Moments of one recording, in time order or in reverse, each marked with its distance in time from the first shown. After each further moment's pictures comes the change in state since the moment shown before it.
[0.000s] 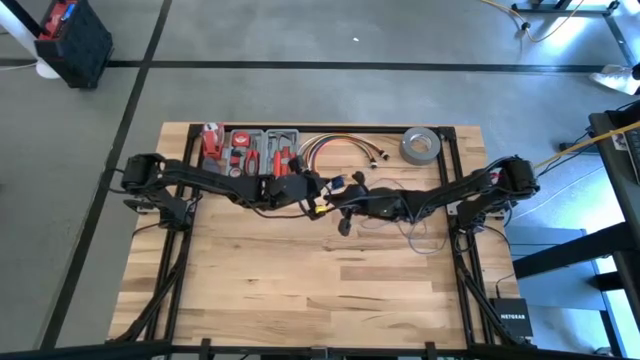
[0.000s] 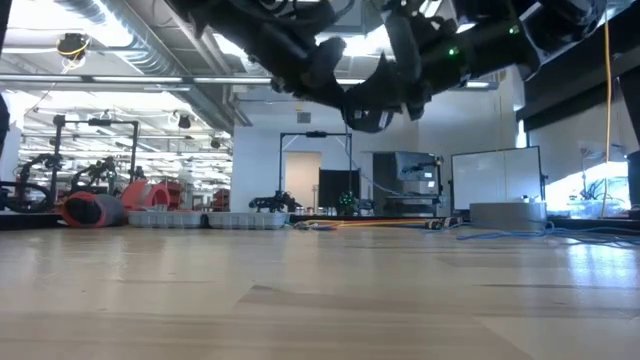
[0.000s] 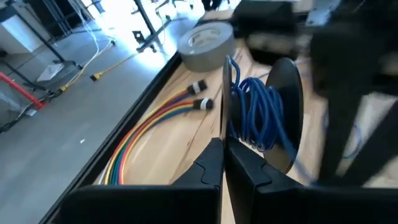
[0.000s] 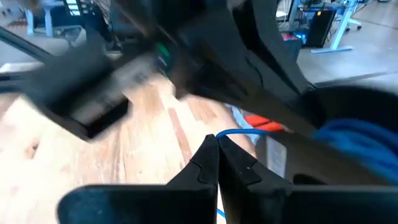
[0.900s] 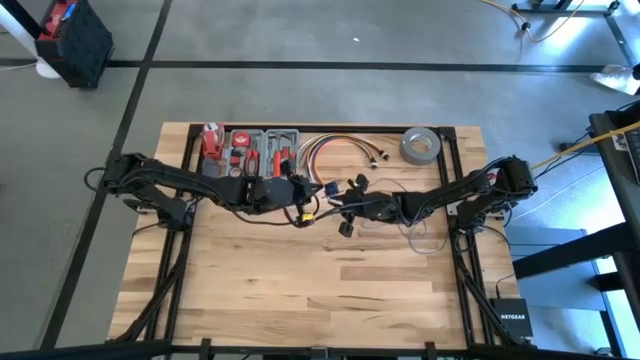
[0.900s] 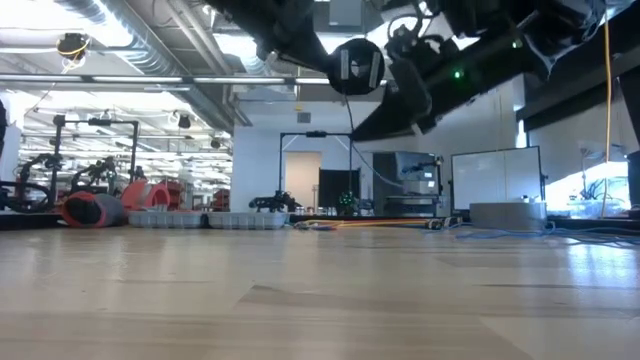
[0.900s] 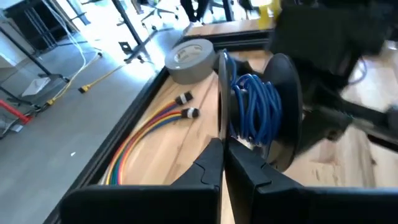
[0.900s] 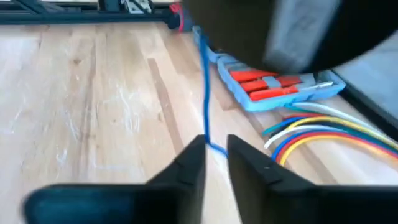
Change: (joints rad) left arm -0.081 -0.137 0.002 -0.143 -0.008 -0.002; right arm 0.005 0.014 0.000 -0.153 0.066 -0.030
